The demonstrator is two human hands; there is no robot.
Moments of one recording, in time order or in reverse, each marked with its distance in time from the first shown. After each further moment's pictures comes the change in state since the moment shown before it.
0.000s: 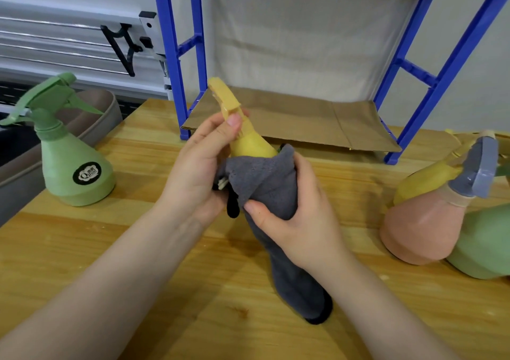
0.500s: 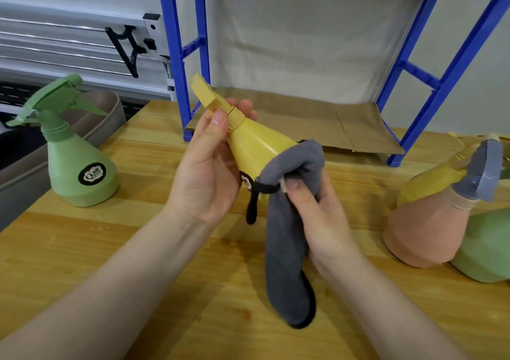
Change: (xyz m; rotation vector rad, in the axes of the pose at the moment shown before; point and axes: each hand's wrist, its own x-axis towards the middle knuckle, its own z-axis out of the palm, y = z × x) left_hand 0.002 -0.004 0.000 -0.219 -0.111 0.136; right_hand 0.003 -0.012 -0.004 0.692 0.018 0.278
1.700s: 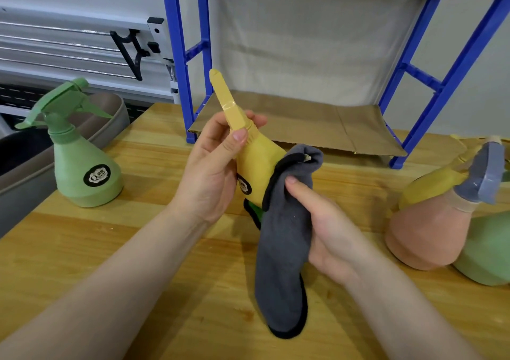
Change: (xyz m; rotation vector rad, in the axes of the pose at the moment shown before) left_hand 0.007 -0.004 -0.018 0.298 -0.127 0.088; right_hand 0.003 -0.008 -0.005 0.239 -0.087 0.446
